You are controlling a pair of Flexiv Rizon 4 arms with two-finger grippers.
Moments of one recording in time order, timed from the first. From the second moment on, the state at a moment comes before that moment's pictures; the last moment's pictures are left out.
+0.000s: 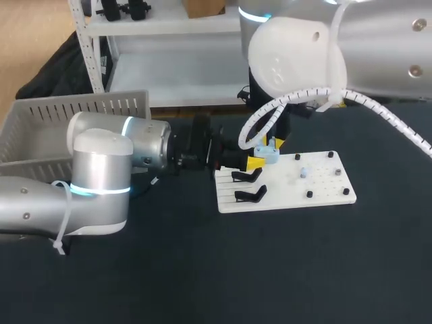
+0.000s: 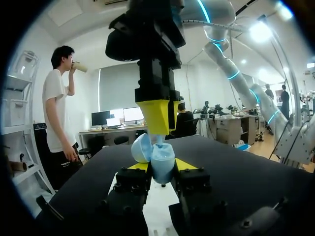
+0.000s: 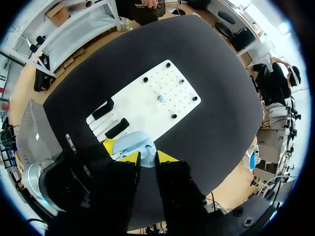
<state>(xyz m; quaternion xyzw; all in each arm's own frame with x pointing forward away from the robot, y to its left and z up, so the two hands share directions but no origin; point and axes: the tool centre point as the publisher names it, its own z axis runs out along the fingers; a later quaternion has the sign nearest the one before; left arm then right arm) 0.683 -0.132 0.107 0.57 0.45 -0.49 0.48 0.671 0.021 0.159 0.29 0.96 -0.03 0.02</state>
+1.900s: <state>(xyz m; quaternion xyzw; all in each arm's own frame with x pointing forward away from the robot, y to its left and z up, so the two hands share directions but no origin) 0.683 -0.132 0.107 0.57 0.45 -0.49 0.48 0.656 -0.040 0.180 0.24 0.97 0.00 0.06</state>
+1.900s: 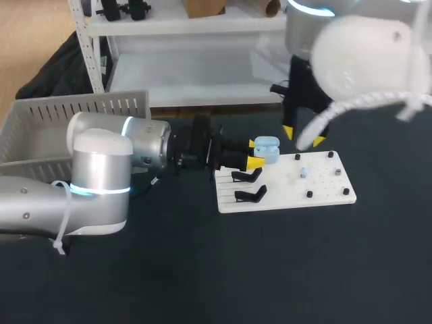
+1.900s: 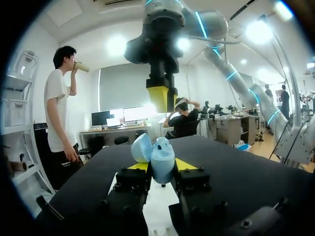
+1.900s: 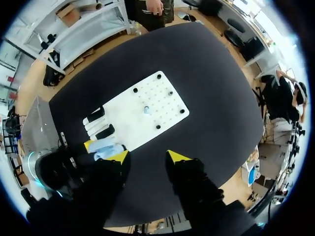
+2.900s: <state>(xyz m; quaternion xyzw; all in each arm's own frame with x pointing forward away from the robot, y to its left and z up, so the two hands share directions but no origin) 0.660 -0.091 0.098 0.57 0.45 -0.48 0.49 0.663 -0.069 0.119 0.17 0.97 0.09 0.11</state>
